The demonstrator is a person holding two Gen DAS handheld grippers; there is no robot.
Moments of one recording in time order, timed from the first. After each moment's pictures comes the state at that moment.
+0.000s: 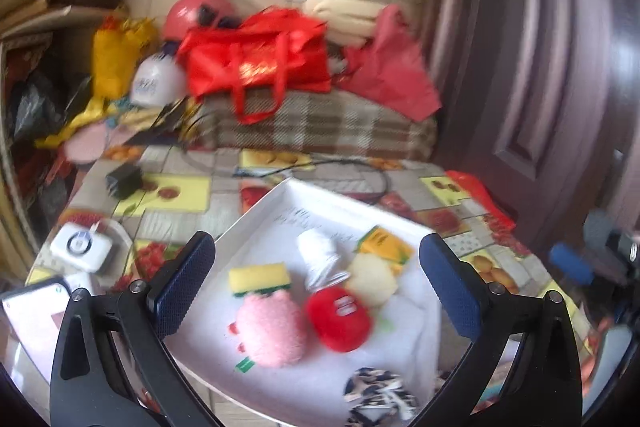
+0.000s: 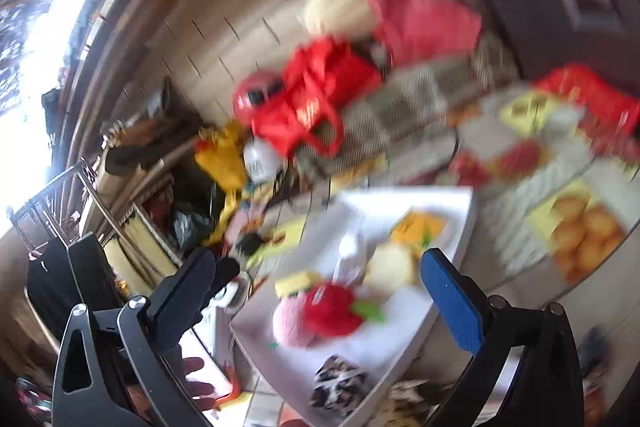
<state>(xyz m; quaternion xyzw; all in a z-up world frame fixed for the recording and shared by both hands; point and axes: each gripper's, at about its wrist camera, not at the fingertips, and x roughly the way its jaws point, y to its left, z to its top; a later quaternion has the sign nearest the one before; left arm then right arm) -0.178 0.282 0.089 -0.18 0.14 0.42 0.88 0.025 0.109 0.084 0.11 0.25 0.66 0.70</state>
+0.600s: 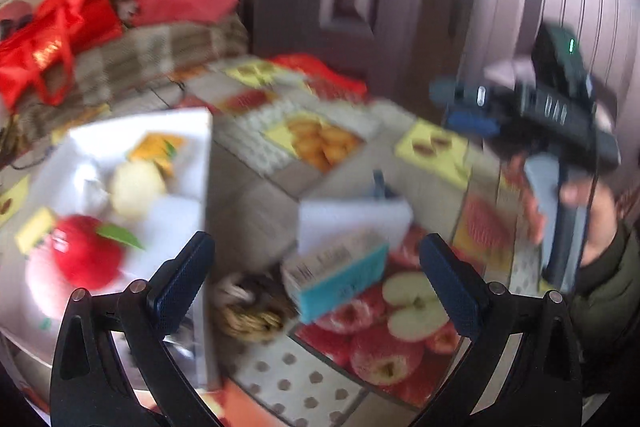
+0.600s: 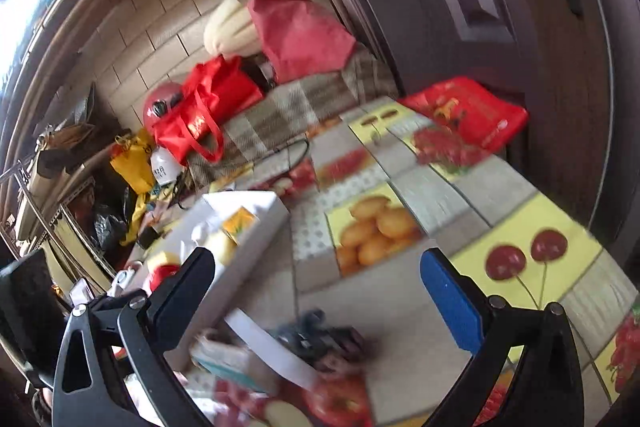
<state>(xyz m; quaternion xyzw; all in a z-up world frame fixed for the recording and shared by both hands) -0.050 0.167 0.024 -0.10 0.32 0.15 0.93 0.144 0.027 0.025 0.06 0.32 0.56 0.77</state>
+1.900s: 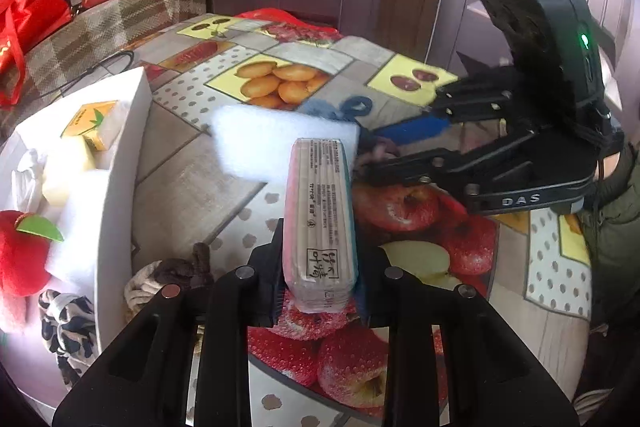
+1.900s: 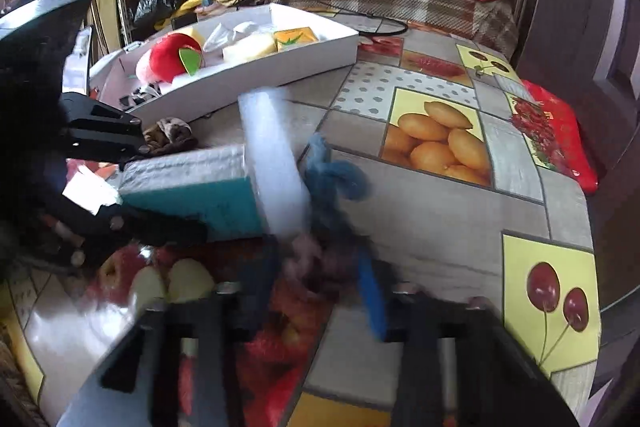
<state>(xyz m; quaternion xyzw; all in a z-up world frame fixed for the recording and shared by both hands) -0.014 0.153 -0.015 -0.08 0.38 0.11 0.92 0.095 0.053 -0.029 -0.29 0.27 0.66 0.64</state>
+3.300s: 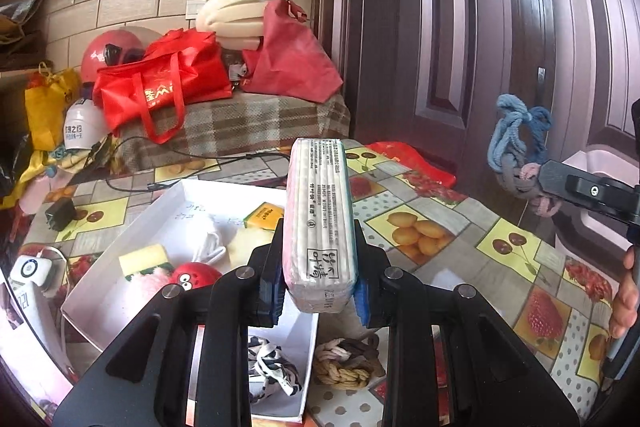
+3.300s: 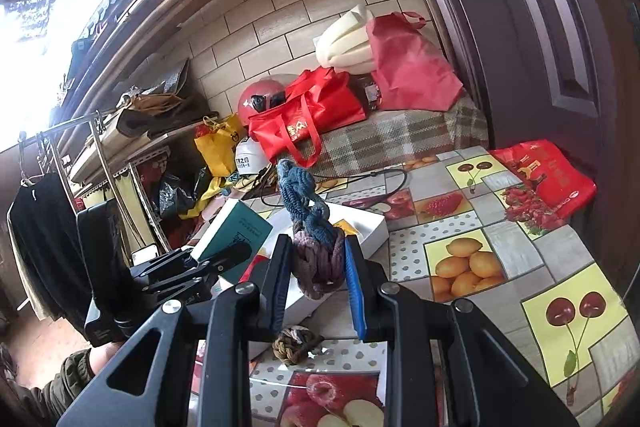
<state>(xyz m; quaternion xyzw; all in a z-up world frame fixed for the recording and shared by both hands) -0.110 0.196 0.072 -0.09 0.16 0.34 0.92 0.058 0.016 0.085 0.02 0.20 0.69 0.70</state>
